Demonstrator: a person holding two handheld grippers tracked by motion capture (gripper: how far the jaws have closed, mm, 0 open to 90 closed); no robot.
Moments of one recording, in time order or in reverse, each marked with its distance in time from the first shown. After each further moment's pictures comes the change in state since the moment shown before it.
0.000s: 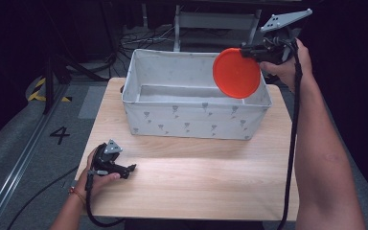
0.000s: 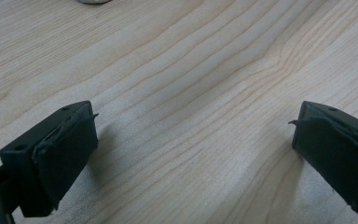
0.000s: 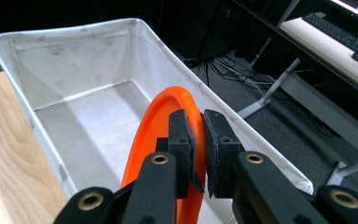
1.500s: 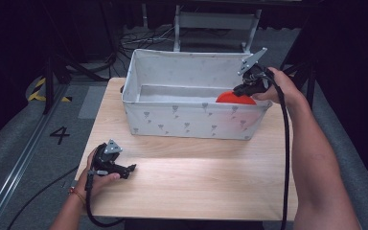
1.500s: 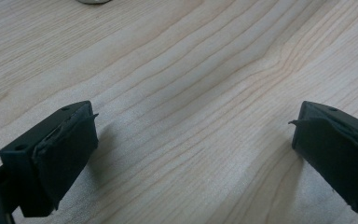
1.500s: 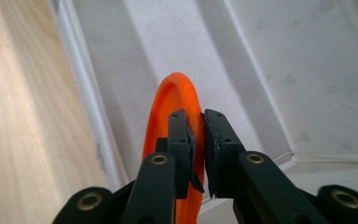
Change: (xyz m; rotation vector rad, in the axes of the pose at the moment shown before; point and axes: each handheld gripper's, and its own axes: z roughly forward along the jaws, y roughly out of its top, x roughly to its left) left arm 0.000 0.000 0.000 -0.001 0.003 0.005; right arm 0.012 -0.074 0.074 0.382 0.261 -0.198
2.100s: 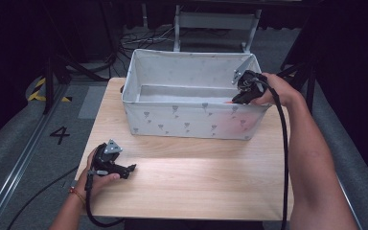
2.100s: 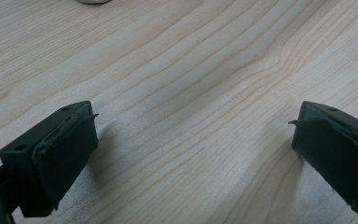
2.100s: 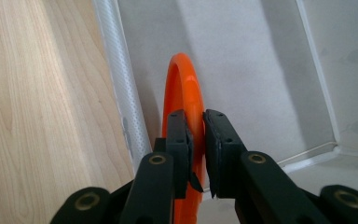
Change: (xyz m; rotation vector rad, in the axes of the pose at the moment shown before) left arm 0.000 0.000 0.000 0.002 0.000 0.001; right arm 0.003 0.000 0.021 0.144 0.133 -0.043
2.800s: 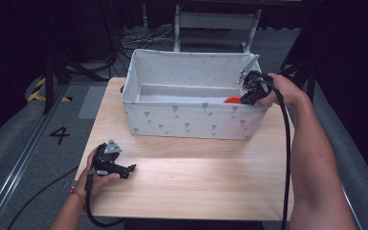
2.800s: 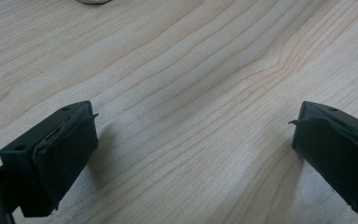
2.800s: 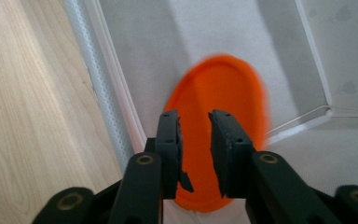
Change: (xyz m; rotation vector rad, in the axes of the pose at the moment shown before) left arm 0.000 0.000 0.000 -0.003 0.000 -0.003; right arm -0.006 -0.016 -0.004 0.052 -0.045 0.065
